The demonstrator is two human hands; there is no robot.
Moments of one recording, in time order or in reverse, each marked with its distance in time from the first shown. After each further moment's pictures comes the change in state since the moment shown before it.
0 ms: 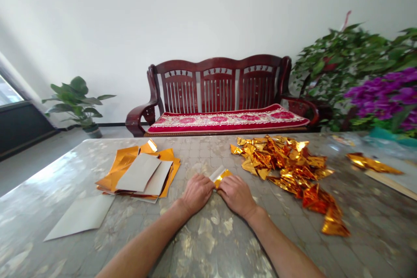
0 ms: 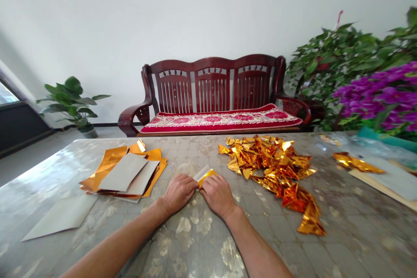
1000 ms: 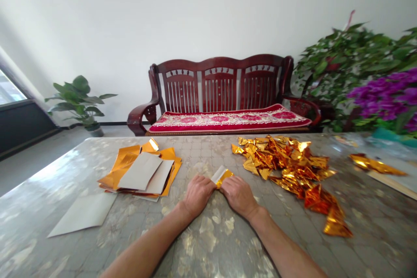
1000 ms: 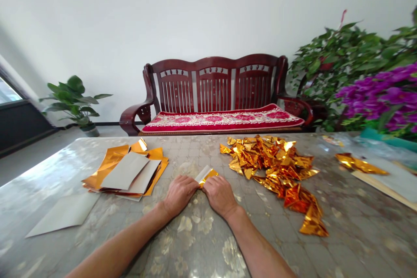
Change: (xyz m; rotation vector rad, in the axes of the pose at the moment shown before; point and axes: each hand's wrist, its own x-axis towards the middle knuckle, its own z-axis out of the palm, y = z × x) left_hand -0.004 0.007 0.003 -0.025 0.014 -0.094; right_hand -0.002 0.003 0.005 -0.005 0.043 -0.028
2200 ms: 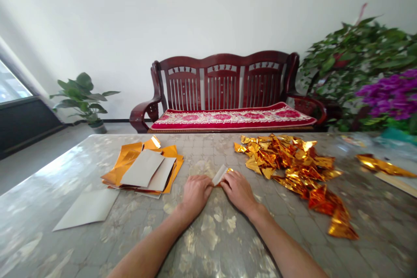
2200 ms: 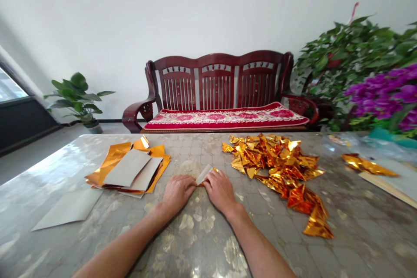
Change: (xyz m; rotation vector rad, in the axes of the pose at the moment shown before) left_hand -0.008 0.006 -0.015 -0.166 -0.026 -0.270; right_hand 0.012 -0.005 0.000 0.178 -0.063 0.261
